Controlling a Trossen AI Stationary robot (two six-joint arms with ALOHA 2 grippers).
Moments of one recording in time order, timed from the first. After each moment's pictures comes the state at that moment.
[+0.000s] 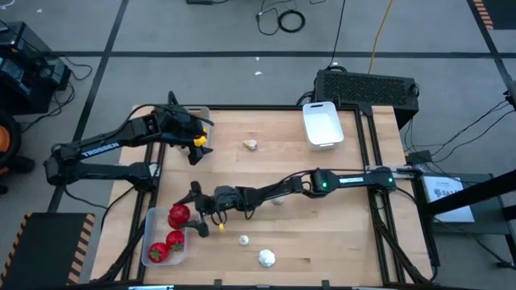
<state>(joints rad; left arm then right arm) 0.45 0.95 0.86 -0.71 0.12 -0.01 0.15 2.84 2.35 0.59 -0.13 0.06</state>
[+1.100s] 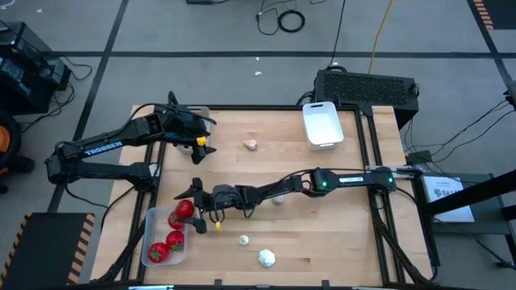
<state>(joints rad) 0.45 0.98 0.86 -0.66 0.15 -0.05 0.14 2.83 2.36 0.56 -0.05 0.08</state>
